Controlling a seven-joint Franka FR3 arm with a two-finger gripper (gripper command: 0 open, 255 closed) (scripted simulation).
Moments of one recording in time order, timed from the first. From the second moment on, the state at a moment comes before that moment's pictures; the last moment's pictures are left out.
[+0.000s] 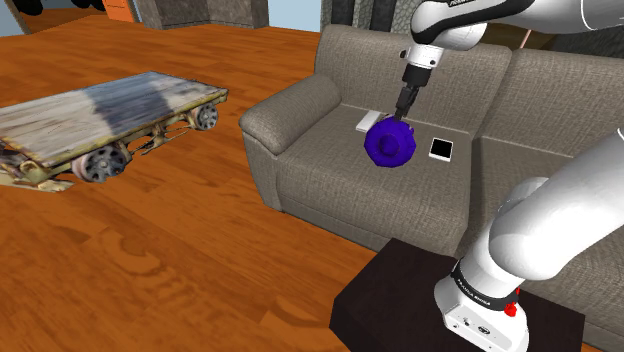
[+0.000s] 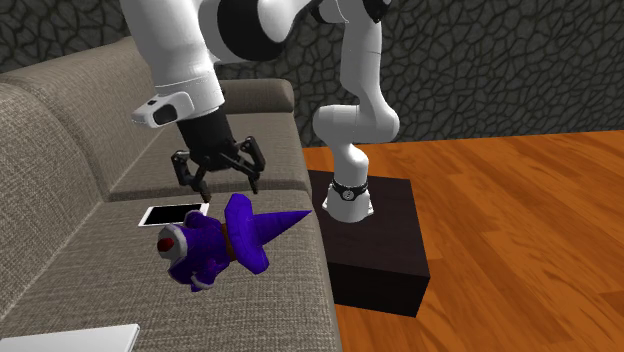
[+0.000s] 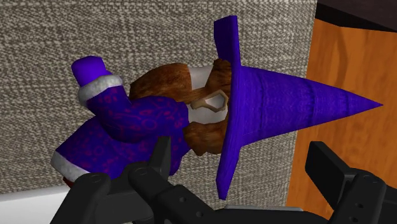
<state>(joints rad) 0.04 -0.30 -0.55 -2.17 0.03 1.85 -0.72</state>
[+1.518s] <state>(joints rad) 0.04 -0.30 -0.55 -2.13 0.03 1.80 -0.72</state>
